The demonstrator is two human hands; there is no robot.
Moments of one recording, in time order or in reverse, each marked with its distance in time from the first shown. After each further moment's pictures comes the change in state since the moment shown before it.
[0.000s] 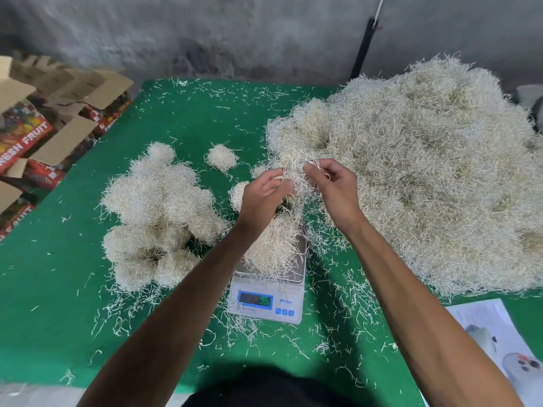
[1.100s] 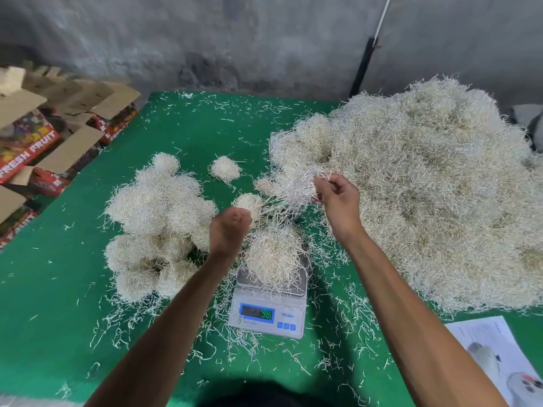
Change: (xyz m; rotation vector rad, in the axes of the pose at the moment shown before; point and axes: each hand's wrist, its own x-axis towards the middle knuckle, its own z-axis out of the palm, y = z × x) left_hand -0.020 -0.035 -0.055 0.459 0.199 -0.050; right_hand 0.008 0.004 0.006 0.008 0.144 0.160
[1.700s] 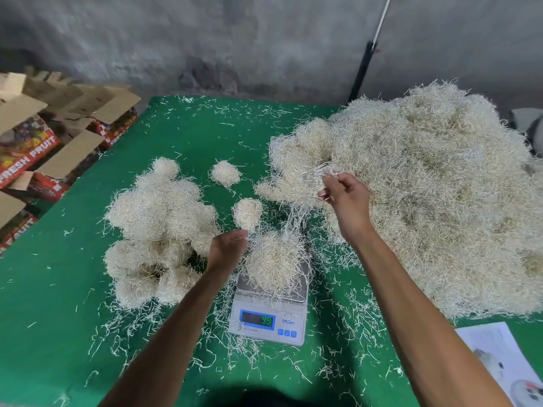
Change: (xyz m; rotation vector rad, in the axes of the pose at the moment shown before) left_hand -0.008 -0.040 0.004 -0.057 -0.128 -0.241; right_hand 0.011 -0.012 -0.013 0.084 -0.007 0.012
